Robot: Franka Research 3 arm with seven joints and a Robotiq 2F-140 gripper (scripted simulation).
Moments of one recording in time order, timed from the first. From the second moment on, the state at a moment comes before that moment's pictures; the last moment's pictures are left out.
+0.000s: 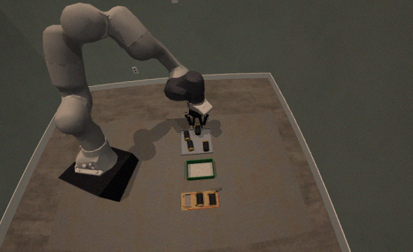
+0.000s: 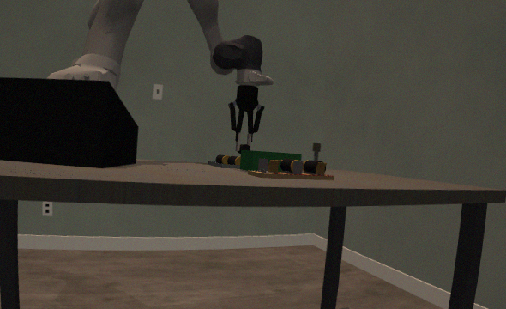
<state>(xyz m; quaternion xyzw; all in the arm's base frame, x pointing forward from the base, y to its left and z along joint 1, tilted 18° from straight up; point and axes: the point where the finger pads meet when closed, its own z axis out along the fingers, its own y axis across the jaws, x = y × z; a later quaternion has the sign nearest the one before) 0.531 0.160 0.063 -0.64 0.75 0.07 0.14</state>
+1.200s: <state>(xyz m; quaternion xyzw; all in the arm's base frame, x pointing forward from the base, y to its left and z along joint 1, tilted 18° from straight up) 0.536 0.161 0.066 -0.67 0.73 0.06 0.14</state>
